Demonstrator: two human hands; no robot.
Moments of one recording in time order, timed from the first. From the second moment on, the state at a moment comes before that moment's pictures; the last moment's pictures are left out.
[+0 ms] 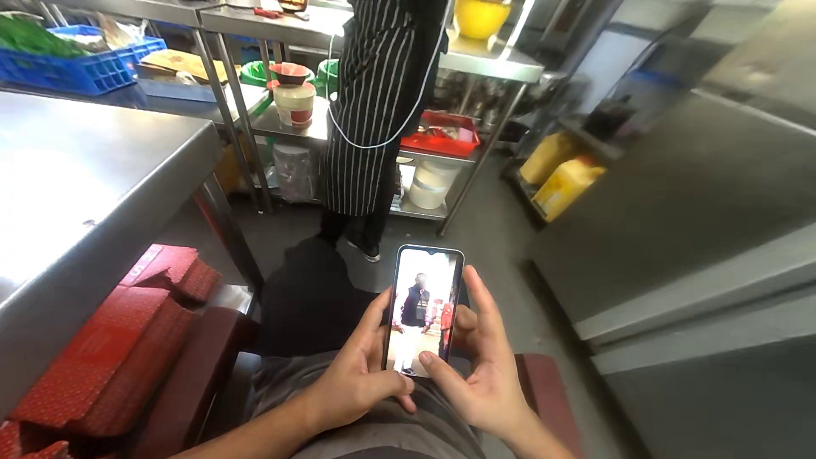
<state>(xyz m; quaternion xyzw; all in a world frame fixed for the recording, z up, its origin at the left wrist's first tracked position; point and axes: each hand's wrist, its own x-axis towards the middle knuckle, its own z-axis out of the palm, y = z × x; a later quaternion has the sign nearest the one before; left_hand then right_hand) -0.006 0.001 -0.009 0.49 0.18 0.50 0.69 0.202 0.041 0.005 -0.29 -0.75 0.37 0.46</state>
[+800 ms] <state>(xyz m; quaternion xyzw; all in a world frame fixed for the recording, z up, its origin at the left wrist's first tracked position) -0.007 0.001 -0.007 0.50 0.17 0.50 0.69 0.206 0.044 0.005 -0.25 -0.75 0.35 0.50</state>
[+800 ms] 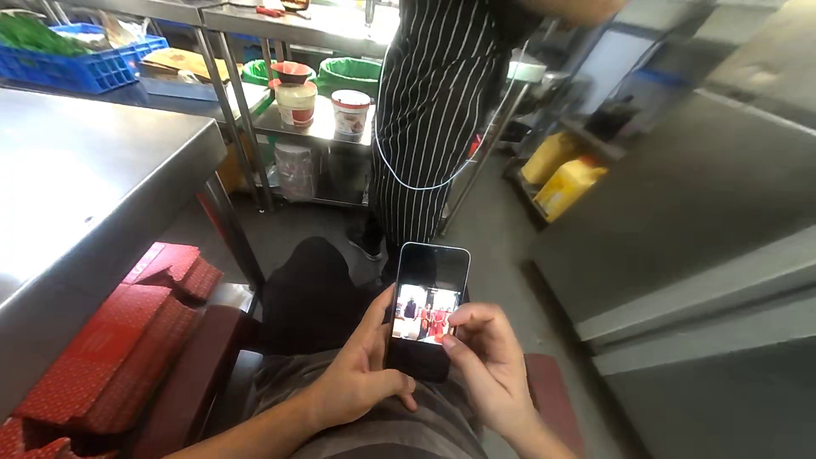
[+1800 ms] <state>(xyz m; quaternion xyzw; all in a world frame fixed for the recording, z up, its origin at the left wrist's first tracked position) -0.006 0.001 -0.010 0.49 0.17 0.50 0.69 0.203 0.043 0.004 -0.29 -0.77 0.34 0.46</state>
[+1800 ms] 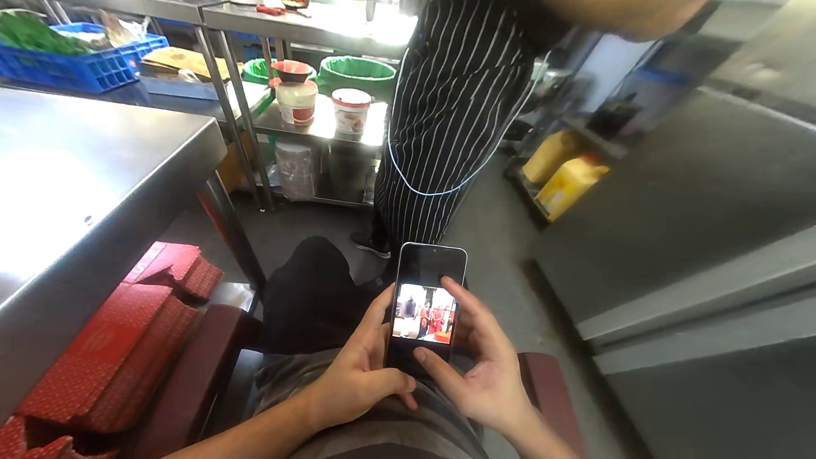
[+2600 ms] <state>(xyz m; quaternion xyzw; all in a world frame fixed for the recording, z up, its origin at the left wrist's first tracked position) -0.007 0.000 -0.008 0.50 0.17 0.50 0.69 0.202 0.044 0.005 -0.25 -0.75 0.36 0.49</state>
